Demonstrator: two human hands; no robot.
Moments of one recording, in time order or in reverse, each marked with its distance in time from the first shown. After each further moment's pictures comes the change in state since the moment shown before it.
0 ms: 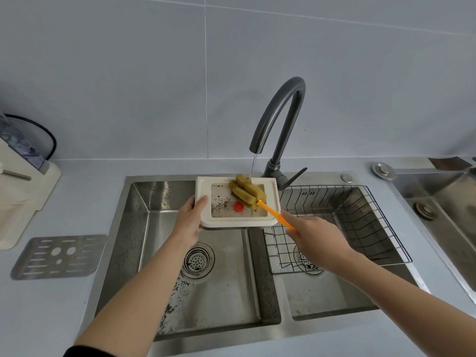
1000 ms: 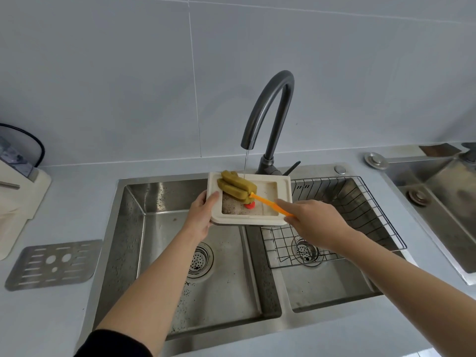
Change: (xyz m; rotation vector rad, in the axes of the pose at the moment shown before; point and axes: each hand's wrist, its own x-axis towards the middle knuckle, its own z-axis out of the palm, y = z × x) left_hand 0.009 -0.006 0.023 0.040 -0.159 -0.043; right_hand 0.007 0.007 -0.016 -0.092 0.000 -0.045
